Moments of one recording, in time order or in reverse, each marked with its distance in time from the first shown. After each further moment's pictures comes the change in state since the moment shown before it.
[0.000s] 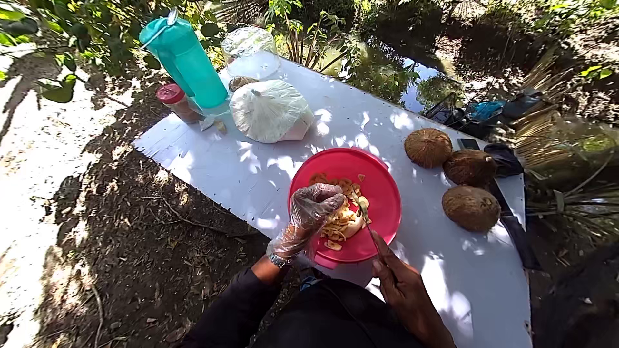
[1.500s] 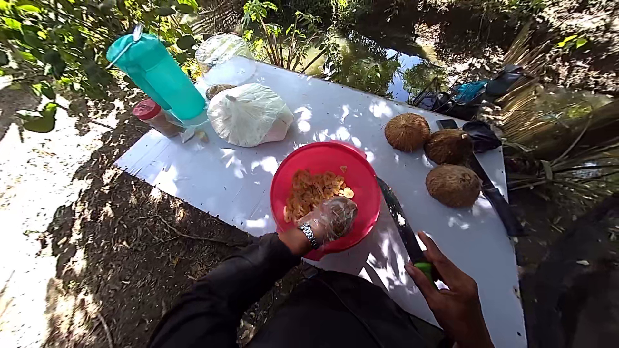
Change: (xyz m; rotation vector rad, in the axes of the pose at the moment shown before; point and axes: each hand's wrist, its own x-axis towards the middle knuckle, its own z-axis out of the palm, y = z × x) left_hand 0.011 -0.022 0.064 1.143 -1.036 0.235; right_hand -0.049 0.020 -0.063 -0.106 0.298 -0.028
